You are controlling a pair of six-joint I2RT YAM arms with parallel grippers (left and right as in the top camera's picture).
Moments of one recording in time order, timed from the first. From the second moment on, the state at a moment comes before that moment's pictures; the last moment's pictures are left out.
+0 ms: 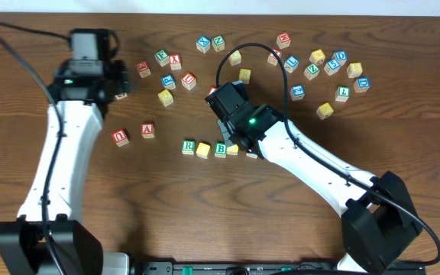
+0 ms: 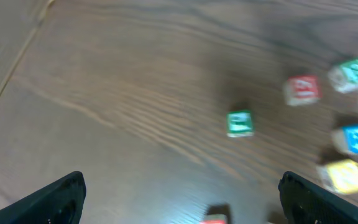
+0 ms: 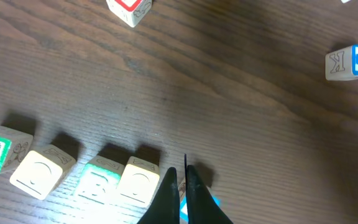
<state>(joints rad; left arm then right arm) 0.02 1.59 1.39 -0.72 -0.38 -0.15 0.73 1.81 1.38 -0.72 0.31 0.36</state>
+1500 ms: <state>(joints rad) 0.09 1.59 1.39 -0.75 -0.24 -0.18 0.91 1.82 1.32 -0.71 0.32 0.65</state>
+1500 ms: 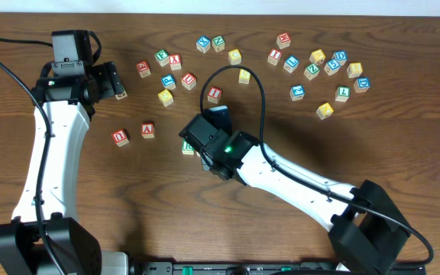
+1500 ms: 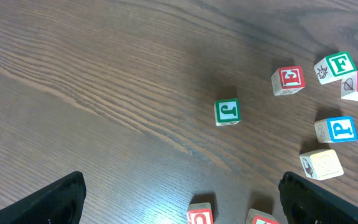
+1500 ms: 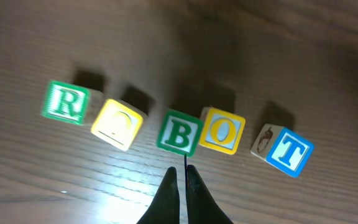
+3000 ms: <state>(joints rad) 0.09 1.59 1.39 -0.75 -0.24 -0.18 0.95 1.87 1.22 -0.62 0.30 0.68</state>
